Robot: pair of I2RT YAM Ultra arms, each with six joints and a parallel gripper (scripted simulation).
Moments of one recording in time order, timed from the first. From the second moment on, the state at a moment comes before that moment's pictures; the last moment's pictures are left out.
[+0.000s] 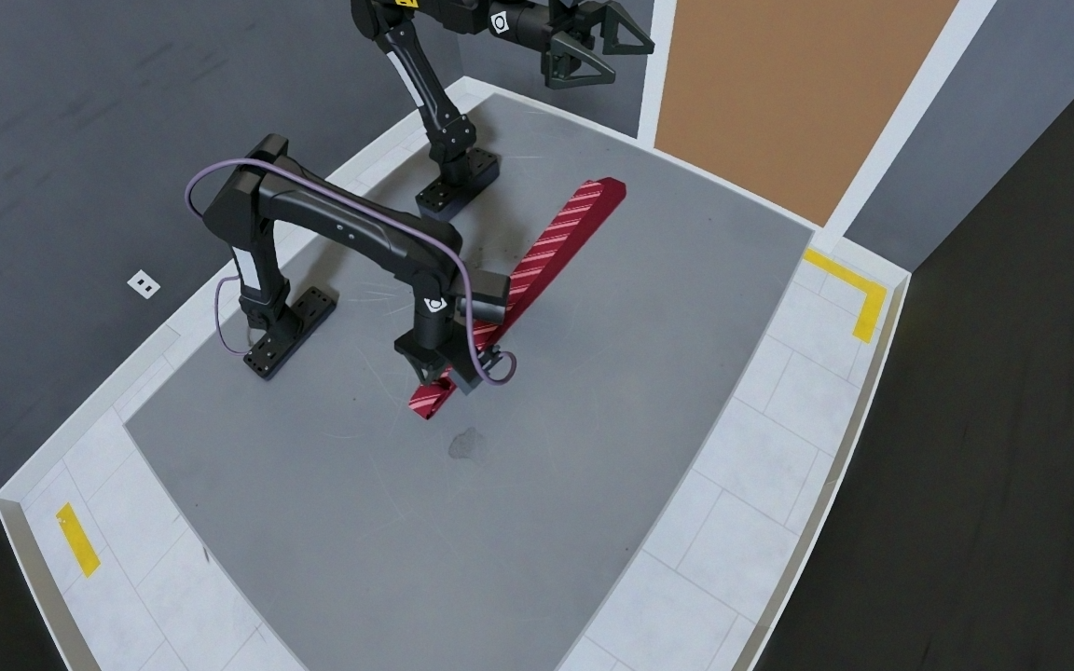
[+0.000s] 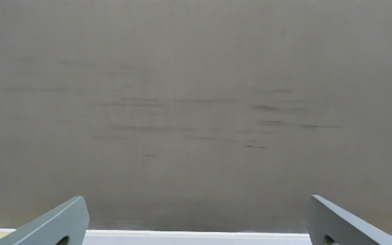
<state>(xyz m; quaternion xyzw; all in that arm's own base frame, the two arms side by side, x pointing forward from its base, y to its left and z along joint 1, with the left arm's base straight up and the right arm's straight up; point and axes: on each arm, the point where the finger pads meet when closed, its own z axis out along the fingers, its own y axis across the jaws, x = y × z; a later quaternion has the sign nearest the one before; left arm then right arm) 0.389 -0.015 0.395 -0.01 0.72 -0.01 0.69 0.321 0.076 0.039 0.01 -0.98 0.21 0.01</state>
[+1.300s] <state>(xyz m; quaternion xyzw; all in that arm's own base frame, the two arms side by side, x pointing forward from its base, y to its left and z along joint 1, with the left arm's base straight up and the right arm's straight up) 0.389 -0.015 0.395 -0.01 0.72 -0.01 0.69 0.326 0.077 0.049 0.00 -0.99 0.12 0.00</state>
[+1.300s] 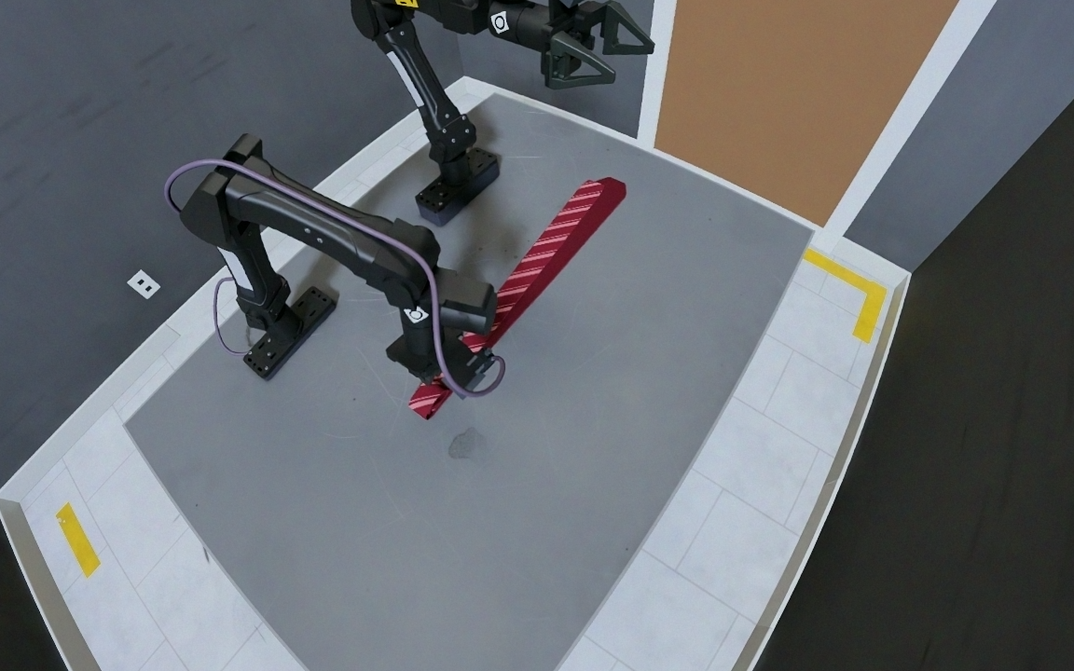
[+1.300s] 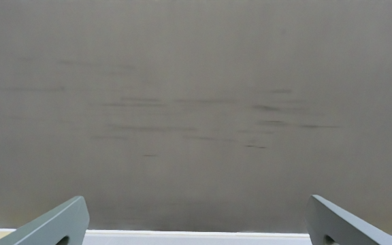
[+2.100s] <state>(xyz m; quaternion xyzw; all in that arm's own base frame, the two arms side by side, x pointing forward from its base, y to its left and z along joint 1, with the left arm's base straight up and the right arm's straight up) 0.389 -0.015 0.395 -0.01 0.72 -0.01 0.69 0.327 0.078 0.050 0.01 -1.00 0.09 0.00</state>
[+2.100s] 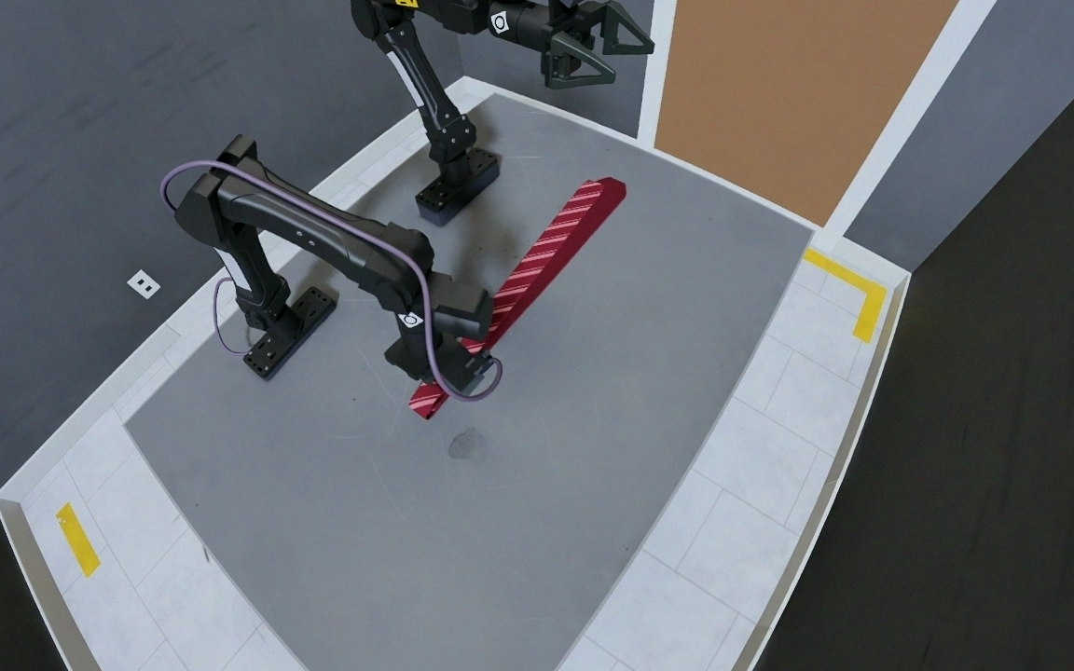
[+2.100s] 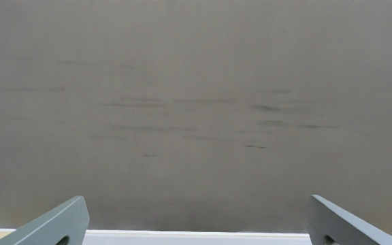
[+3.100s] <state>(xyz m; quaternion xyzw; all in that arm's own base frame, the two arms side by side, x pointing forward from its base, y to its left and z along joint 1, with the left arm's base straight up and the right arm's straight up) 0.389 -0.015 0.395 -0.01 0.72 -0.01 0.69 0.326 0.026 0.050 0.00 -1.00 0.09 0.01</state>
